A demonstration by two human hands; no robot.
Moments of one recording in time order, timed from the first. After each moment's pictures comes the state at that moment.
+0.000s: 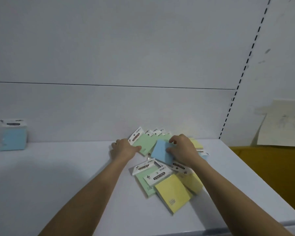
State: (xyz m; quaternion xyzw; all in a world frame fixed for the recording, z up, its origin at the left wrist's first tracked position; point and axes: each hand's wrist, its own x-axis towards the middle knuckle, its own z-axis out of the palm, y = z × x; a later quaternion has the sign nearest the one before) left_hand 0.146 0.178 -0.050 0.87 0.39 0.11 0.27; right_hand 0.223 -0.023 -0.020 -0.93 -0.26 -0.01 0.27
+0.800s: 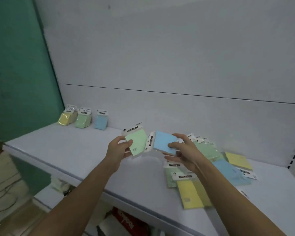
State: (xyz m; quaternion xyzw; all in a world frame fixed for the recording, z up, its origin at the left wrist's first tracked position) left_hand -0.026 0.146 0.000 0.54 0.37 0.42 0.63; right_hand 0.171 0.011 0.005 -0.53 -0.27 0.45 0.67
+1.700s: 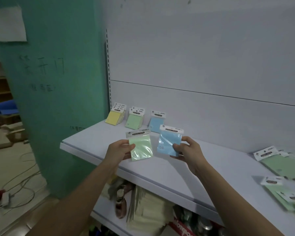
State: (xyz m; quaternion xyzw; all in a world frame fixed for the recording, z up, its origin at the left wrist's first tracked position) left_hand -0.289 0.348 -0.012 0.57 0.38 0.40 0.61; right_hand -0.077 0.218 0.006 -0.60 -0.30 0.34 0.66
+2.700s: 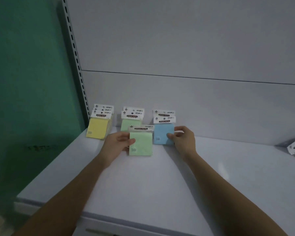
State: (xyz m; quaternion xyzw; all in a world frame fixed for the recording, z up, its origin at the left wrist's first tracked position) left_hand -0.230 0.586 -0.033 0.69 0.27 0.29 0.61; right_hand -0.041 0.434 -0.043 -0.75 -0.22 0.10 0.62
